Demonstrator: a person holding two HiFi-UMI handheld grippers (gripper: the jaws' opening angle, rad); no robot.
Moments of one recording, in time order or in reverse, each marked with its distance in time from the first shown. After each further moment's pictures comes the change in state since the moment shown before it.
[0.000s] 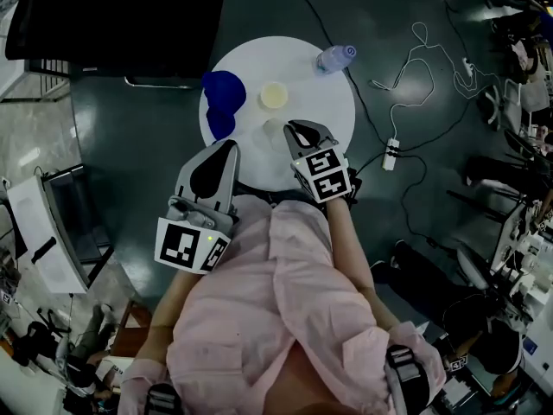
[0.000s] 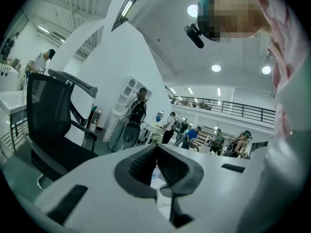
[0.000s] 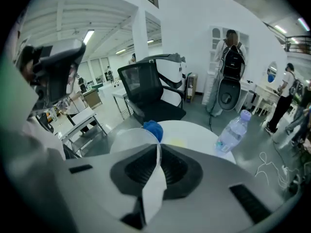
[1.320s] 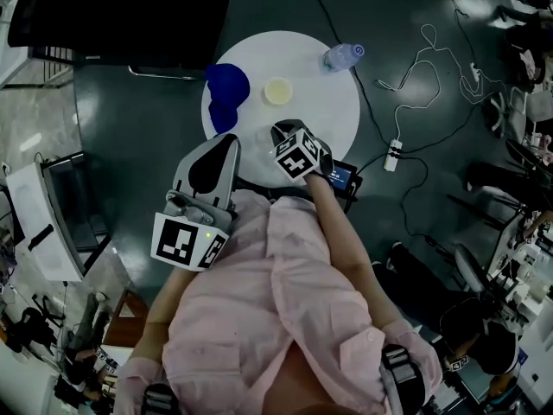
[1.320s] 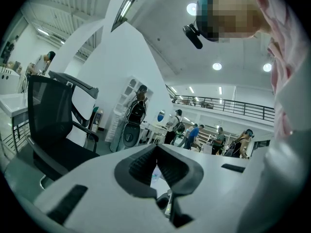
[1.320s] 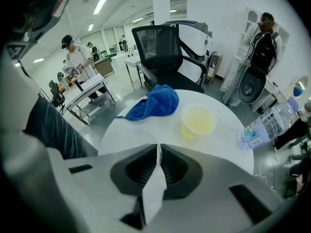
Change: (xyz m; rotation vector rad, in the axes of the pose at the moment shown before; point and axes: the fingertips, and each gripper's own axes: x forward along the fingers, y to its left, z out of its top) left arm 0.004 0.007 -0.002 0.008 0.008 0.020; right arm 0.087 0.024 -0.076 -0.226 0.310 0.111
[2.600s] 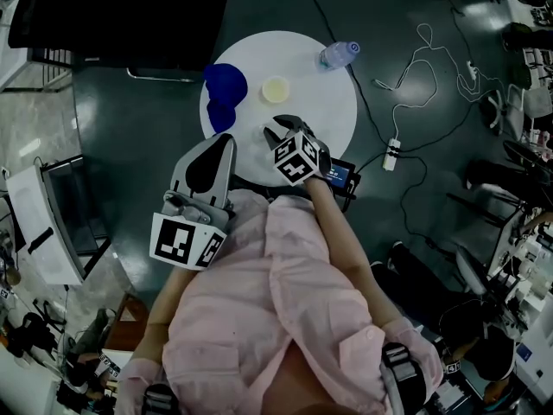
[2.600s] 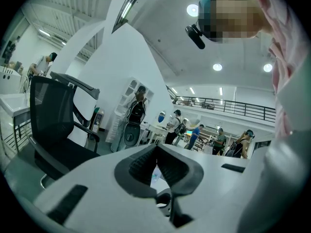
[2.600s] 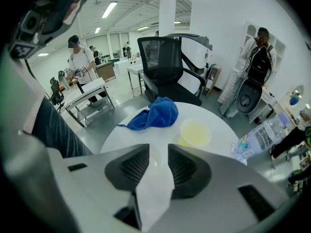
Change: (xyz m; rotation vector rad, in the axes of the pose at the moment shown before) left arm -0.008 -0.002 0.000 -0.003 -0.011 0.011; right arm -0.019 0.004 0.020 -0.051 -0.109 -0.046
